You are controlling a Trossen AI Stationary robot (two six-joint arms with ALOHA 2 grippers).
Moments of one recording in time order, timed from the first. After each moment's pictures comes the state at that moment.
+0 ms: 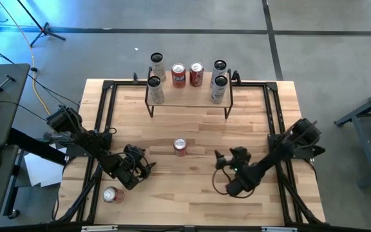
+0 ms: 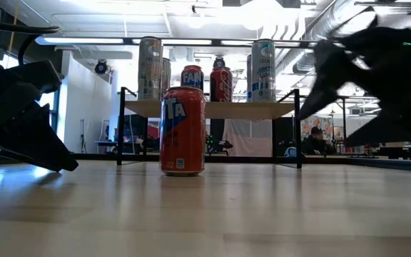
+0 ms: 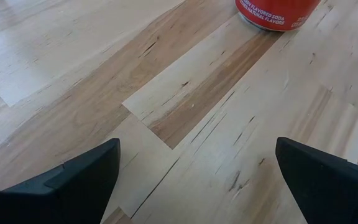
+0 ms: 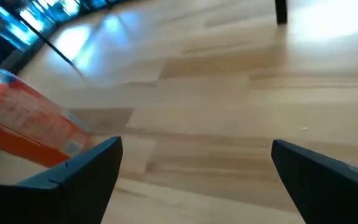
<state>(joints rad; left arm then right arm) -0.74 1.59 0.48 -0.18 -0.85 -1.38 0.65 1.82 0.94 -0.82 1.03 2.25</state>
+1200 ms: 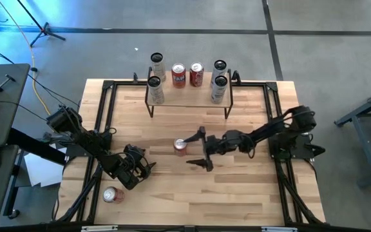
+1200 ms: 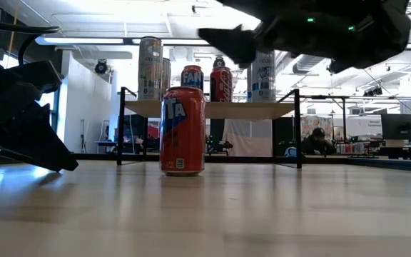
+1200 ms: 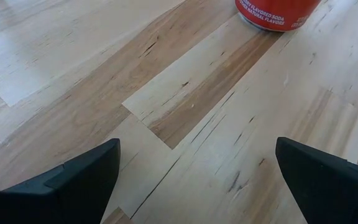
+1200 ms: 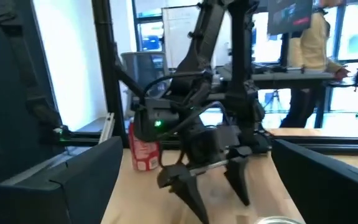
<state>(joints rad) -0.74 1.59 0.48 -0.18 -0.85 -1.38 0.17 1.75 0.66 1.21 -0.03 0.04</state>
